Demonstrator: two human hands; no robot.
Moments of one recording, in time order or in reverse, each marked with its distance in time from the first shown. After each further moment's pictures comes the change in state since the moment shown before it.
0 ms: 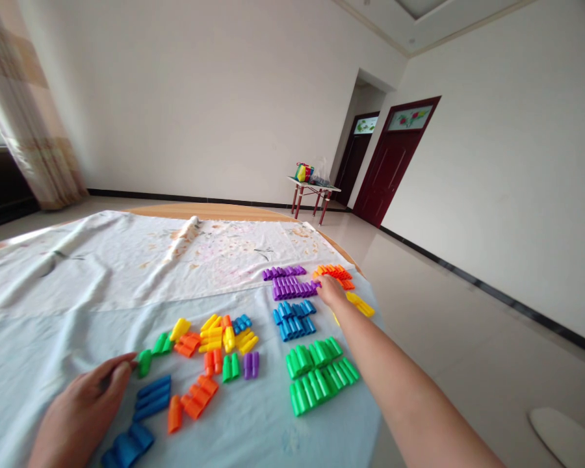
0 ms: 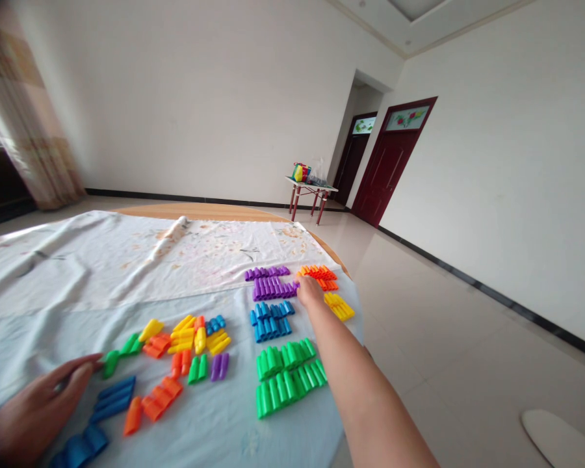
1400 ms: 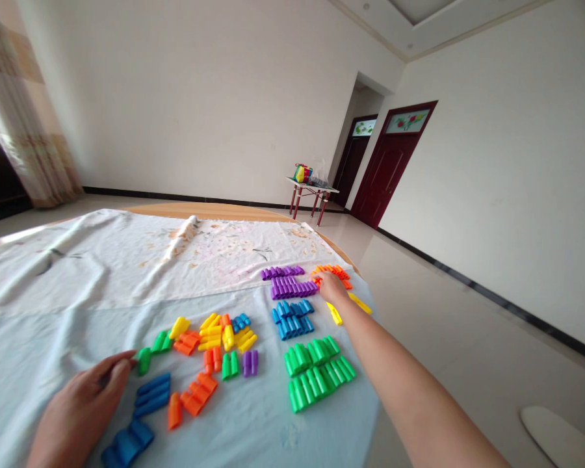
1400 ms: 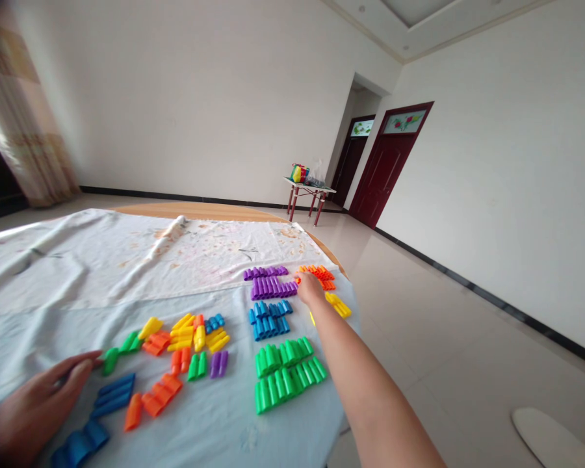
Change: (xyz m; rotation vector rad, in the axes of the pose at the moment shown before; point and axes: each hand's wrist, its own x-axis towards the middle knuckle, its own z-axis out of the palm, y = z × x) left_hand -0.004 0.008 -0.005 0.023 -0.039 -0.048; right_hand -0.002 0.000 -0.016 0.094 0.018 -0.014
